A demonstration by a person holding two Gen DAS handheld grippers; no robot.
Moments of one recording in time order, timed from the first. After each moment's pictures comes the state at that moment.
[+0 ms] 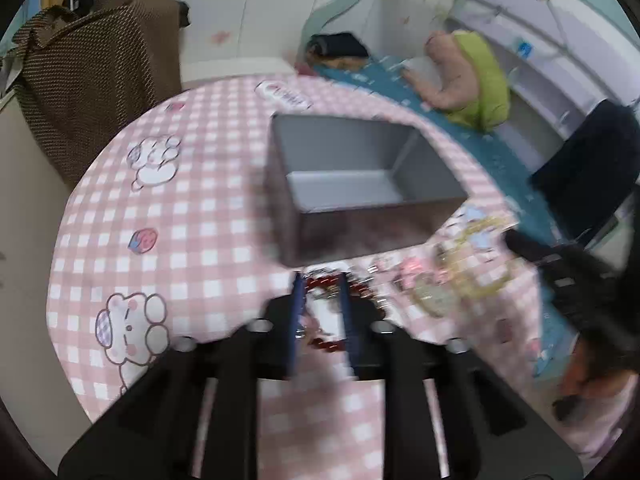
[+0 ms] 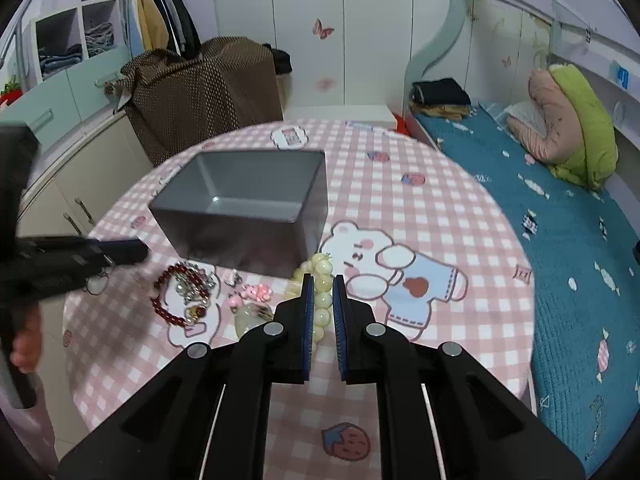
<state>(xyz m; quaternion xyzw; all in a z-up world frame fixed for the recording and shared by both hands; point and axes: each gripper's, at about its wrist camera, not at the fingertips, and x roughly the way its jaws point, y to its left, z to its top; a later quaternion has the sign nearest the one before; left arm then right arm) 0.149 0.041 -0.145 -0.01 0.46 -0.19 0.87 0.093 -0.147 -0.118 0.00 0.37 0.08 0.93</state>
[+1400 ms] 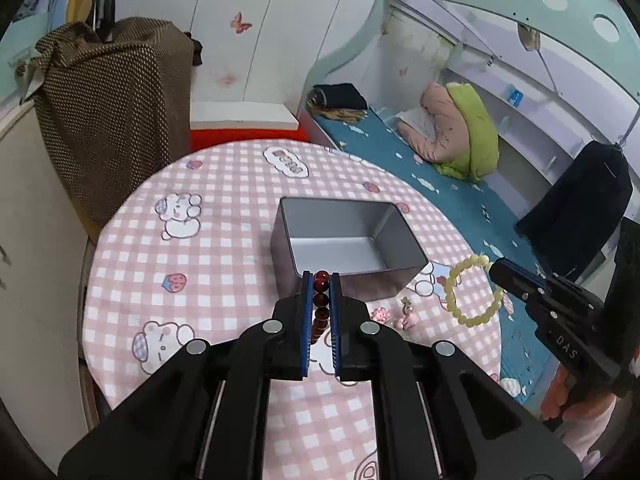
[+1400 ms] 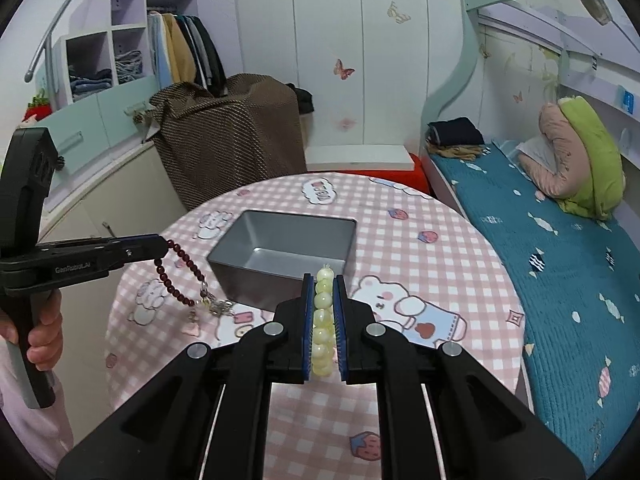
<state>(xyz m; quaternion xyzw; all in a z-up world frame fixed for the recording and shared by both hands) 0.125 0.062 -0.074 -0.06 0.38 -0.20 0.90 0.075 -0.133 -0.069 0.01 0.31 0.12 0.94</state>
